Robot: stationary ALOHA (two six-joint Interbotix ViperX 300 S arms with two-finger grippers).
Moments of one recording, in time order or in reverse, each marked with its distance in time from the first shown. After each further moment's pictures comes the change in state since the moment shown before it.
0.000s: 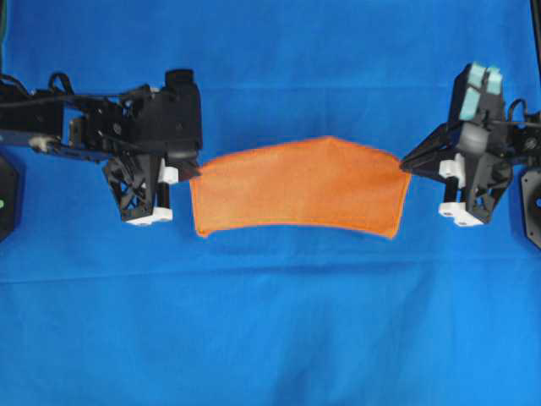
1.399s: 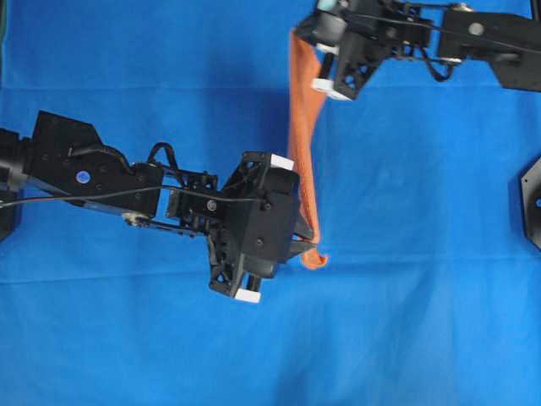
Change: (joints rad) left arm -0.207 0.304 -0.322 0.008 -0.302 0.213; right arm -0.342 0.563 -0.468 -0.428 -0.209 -0.008
